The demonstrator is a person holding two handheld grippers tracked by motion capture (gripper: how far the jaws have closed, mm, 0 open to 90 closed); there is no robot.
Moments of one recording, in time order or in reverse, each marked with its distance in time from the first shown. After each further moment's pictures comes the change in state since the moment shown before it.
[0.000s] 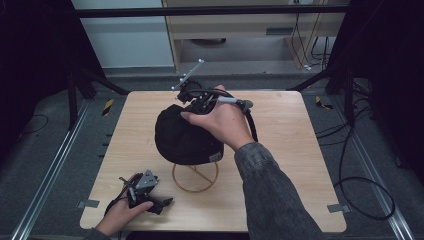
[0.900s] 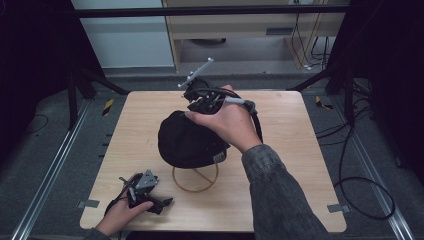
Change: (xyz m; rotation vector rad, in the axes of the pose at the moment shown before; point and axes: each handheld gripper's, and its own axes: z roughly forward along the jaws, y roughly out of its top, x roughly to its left) left arm 0.000 0.000 0.000 0.002 0.000 0.002; right arm -0.001 -0.008 -0.016 -0.048 -0.009 0.032
